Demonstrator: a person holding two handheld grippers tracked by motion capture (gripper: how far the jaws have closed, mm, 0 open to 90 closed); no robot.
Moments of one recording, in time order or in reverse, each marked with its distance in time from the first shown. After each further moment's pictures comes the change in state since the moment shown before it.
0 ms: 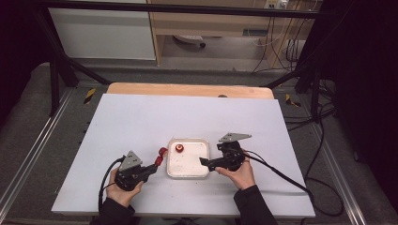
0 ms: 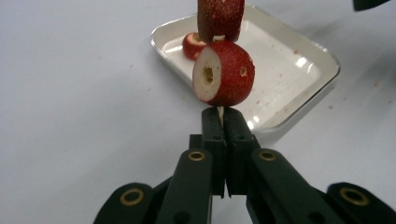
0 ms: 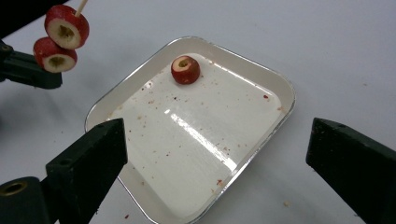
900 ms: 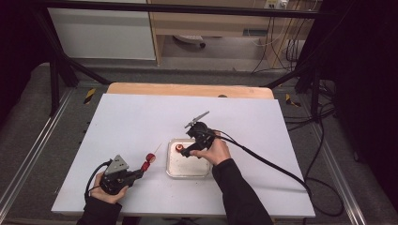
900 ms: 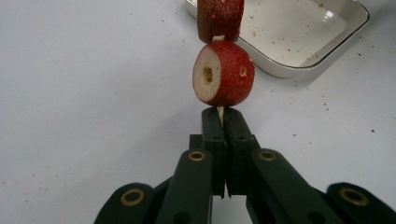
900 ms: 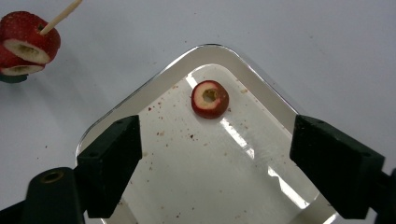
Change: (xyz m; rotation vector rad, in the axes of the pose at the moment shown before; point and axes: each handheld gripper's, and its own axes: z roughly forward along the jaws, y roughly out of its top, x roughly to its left) left arm 0.025 -0.022 -0.018 0.061 0.000 0.025; right arm 0.028 0.077 0.068 0.328 -0.005 -0.161
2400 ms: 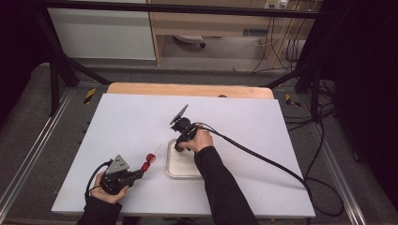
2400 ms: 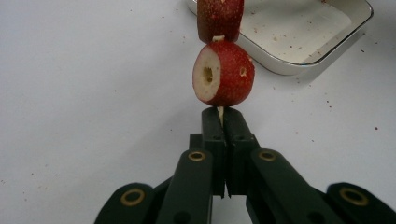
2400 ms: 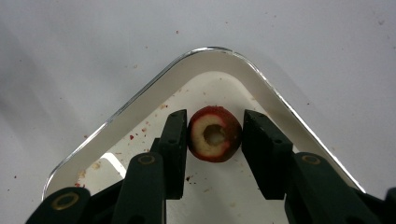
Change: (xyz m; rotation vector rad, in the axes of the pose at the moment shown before) left arm 0.000 0.000 0.001 0.010 0.000 0.006; right arm -0.010 0.041 0.060 0.258 0.051 0.019
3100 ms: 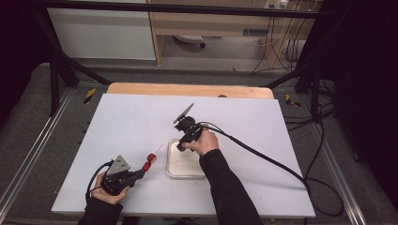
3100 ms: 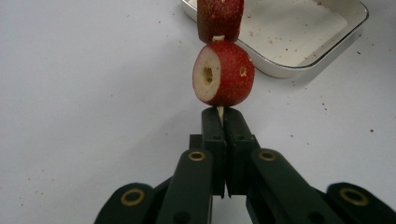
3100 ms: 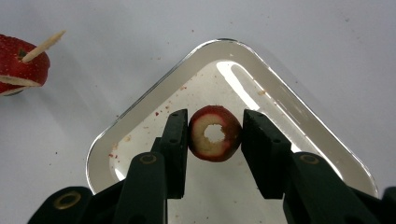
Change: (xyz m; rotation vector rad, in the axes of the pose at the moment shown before) left arm -0.005 0.002 0.000 -0.008 0.005 0.012; right arm 0.014 -0.015 -0.034 -0.060 -0.005 0.037
